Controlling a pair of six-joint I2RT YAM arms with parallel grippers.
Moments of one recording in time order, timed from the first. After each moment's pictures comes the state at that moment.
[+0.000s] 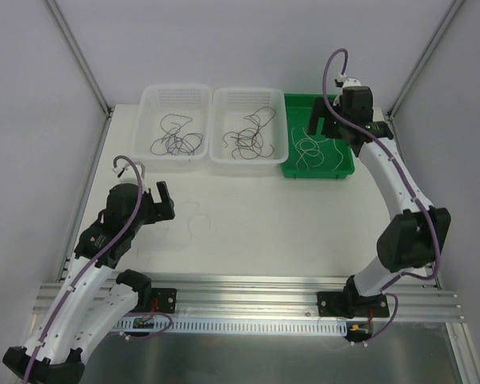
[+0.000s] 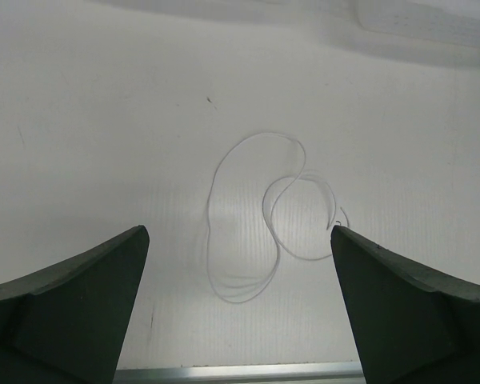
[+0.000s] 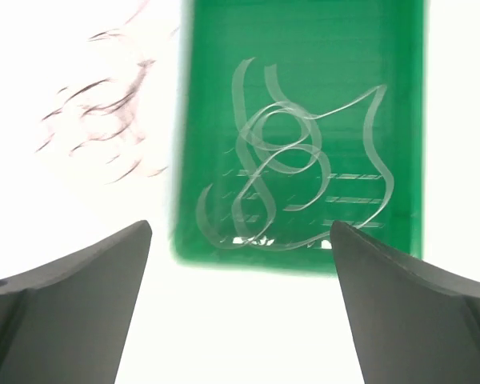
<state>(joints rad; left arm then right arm) -0.35 0.64 0.75 -0.71 -0.22 -0.36 0.17 1.70 1.59 -0.51 0.01 0.20</state>
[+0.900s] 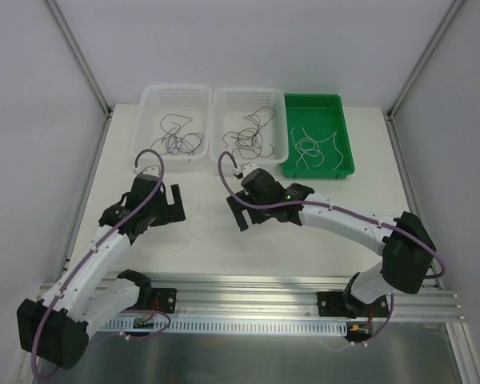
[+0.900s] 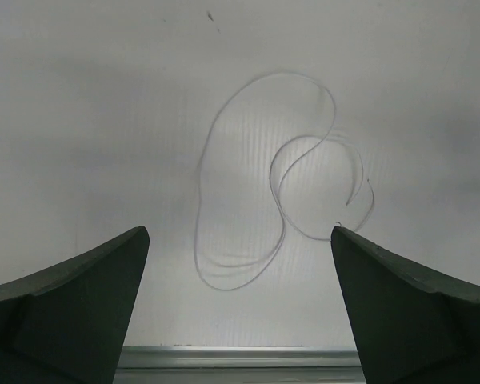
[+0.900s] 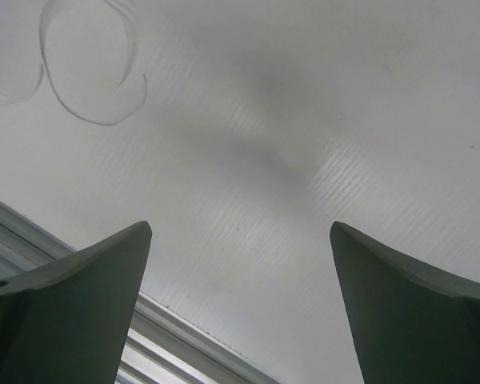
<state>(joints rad) -0.33 0.83 0.71 -0.71 -0.20 -0.46 0.96 1.53 1.18 -0.56 0.14 0.33</state>
